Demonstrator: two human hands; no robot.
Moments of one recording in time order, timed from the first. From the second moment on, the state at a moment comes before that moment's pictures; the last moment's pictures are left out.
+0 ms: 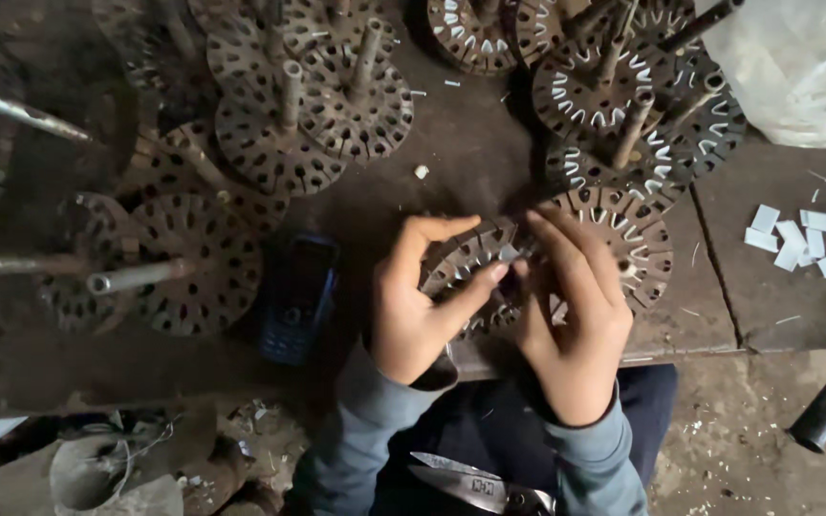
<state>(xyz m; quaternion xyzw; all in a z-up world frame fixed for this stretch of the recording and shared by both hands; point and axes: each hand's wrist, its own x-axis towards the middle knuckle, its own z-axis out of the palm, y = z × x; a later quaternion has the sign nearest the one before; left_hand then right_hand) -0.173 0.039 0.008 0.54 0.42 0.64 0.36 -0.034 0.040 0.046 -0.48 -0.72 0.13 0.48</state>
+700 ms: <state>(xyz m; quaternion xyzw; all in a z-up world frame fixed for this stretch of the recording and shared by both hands) -0.177 0.046 -0.005 0.55 0.37 0.63 0.40 -0.028 0.049 0.048 -0.45 -0.73 0.15 0.49</state>
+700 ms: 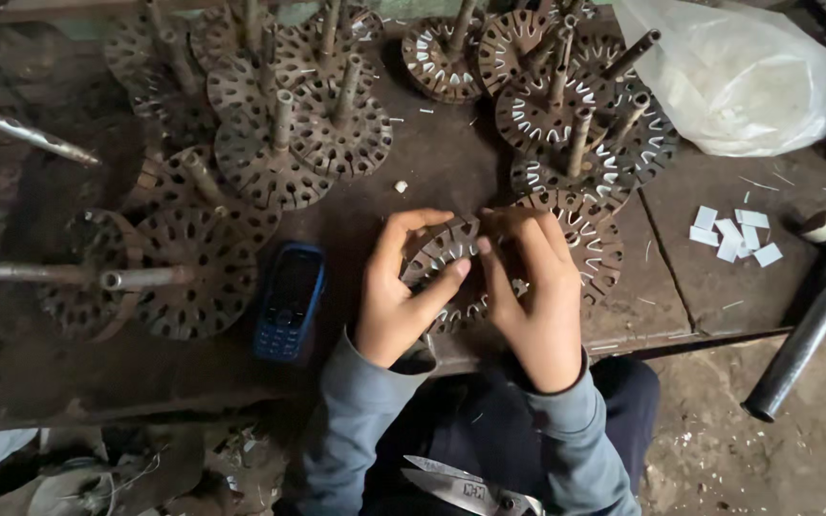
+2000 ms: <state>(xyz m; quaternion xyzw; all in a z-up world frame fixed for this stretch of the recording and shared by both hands) -0.175 0.042 -0.001 0.55 0.36 0.66 0.37 -0.035 0.034 0.022 -0.45 -0.73 0.01 0.52</state>
